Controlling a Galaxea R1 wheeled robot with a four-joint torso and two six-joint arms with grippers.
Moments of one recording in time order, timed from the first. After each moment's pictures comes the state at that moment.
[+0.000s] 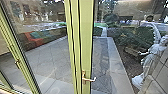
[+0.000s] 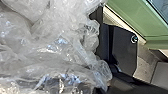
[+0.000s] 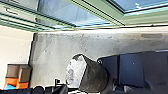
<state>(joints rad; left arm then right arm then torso) 1.46 2.80 -2.35 -0.59 -0.01 0.34 -1.21 1.97 -1.11 0.19 0.00 0.00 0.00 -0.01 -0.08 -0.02</state>
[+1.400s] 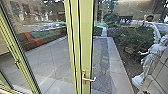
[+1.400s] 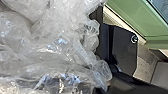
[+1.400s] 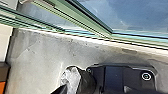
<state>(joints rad) 1.46 2.80 -2.35 -0.59 -0.01 0.34 -0.56 1.82 -0.80 -0.25 -0.60 0.92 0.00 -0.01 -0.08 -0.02</state>
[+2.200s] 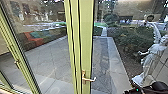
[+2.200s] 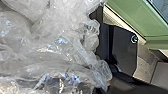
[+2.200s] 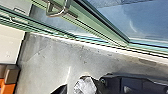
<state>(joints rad) 1.46 2.80 -2.35 -0.59 -0.01 0.33 -0.42 2.01 -0.80 -0.37 -0.63 1.19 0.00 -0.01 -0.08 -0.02</state>
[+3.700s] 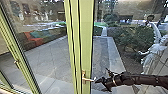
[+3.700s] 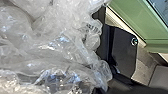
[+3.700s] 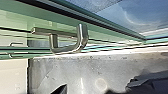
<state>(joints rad) 1.46 2.80 -2.35 -0.64 -0.02 0.33 -0.36 2.46 -1.14 -0.56 -0.65 1.75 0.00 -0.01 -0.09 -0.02</state>
